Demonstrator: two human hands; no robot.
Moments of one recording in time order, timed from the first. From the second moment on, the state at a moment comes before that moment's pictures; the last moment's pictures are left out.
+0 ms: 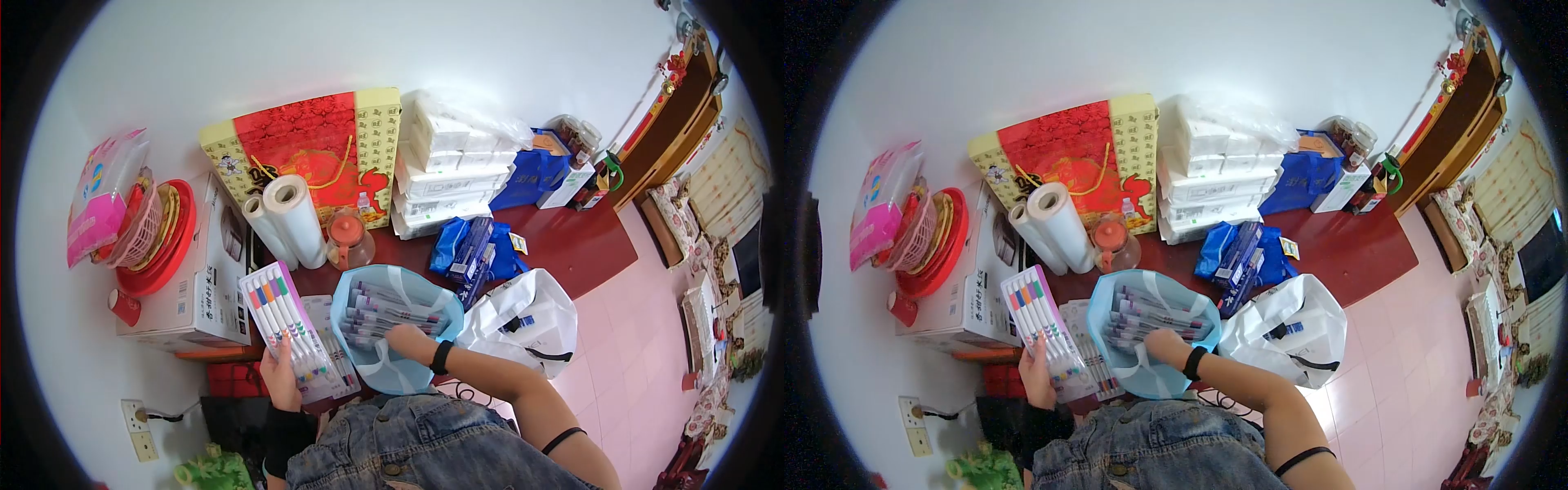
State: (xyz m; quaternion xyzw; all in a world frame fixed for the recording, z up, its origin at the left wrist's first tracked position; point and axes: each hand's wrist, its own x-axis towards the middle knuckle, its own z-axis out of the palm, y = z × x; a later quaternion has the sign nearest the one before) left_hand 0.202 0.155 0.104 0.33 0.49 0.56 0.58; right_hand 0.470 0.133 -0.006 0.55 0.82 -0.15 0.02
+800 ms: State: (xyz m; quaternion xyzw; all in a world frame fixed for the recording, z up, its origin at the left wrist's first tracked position) left_hand 0.200 0.154 0.101 0.33 0.49 0.56 0.58; right_hand 0.551 0.056 0.066 0.50 0.86 -0.08 0.12
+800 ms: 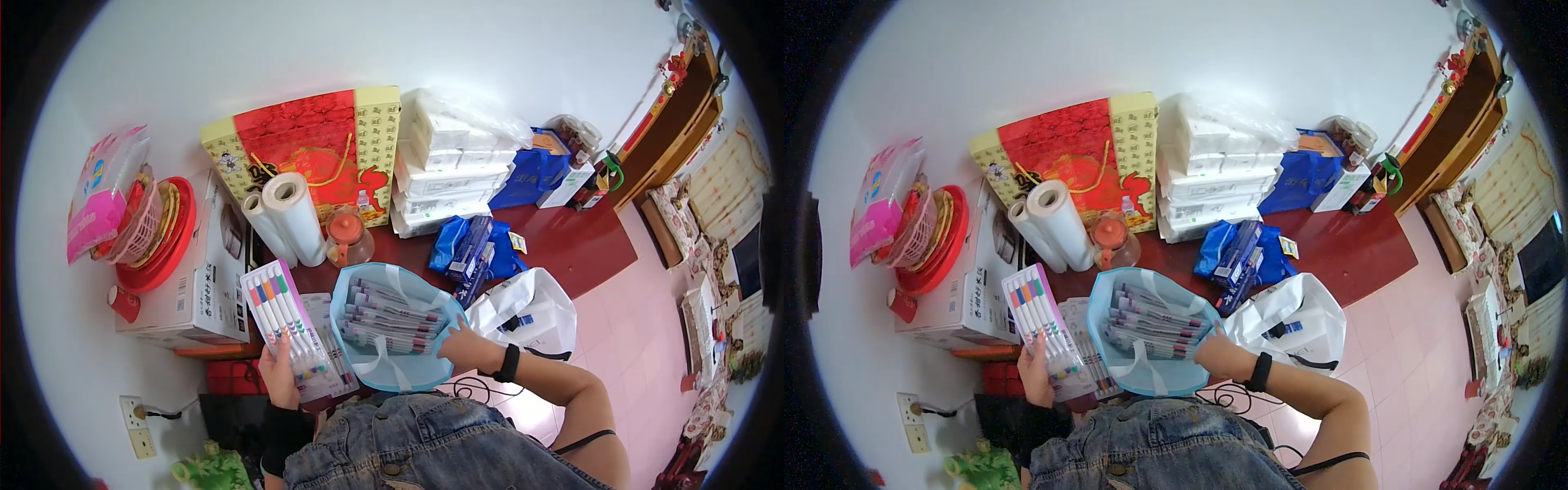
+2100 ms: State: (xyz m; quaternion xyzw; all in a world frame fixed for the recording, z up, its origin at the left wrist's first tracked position) left_hand 0.245 0.146 0.132 0.83 0.40 0.32 0.20; right_hand 0.555 0.114 0.228 0.68 0.73 -0.04 -0.07
